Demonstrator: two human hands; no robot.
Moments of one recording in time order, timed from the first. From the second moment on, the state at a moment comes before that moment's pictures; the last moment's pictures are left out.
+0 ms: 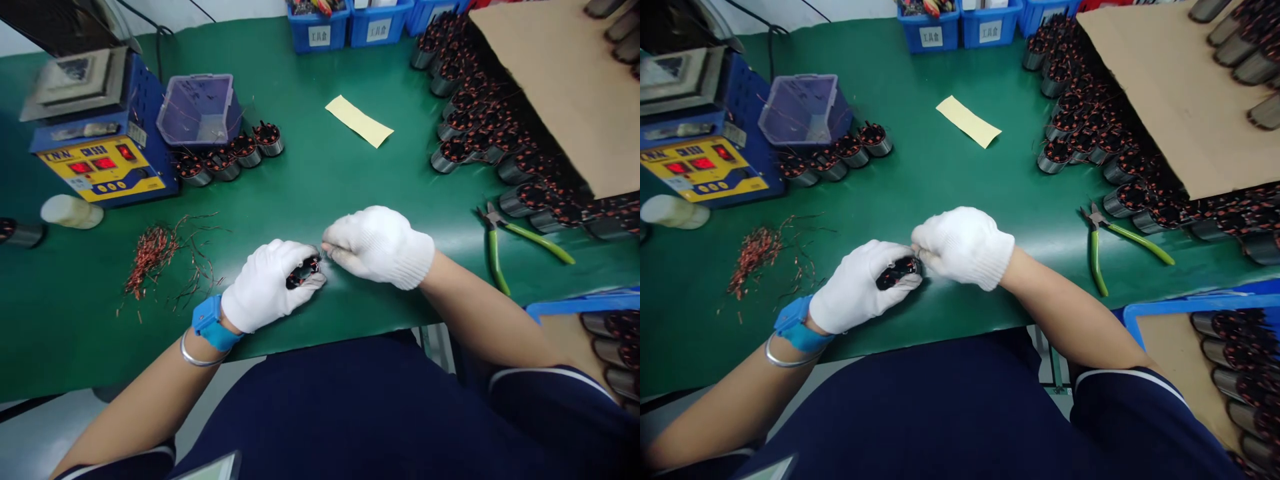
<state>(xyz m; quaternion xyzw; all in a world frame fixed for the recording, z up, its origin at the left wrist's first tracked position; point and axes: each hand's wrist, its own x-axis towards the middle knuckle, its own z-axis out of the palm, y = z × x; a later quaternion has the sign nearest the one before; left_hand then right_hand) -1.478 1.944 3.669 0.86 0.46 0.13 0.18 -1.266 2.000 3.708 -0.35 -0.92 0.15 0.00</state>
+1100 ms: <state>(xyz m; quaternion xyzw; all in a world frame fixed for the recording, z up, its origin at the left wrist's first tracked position) -1.459 1.943 3.655 0.82 0.44 0.30 0.21 -1.259 2.000 3.700 -0.38 -0.77 0.51 -0.08</state>
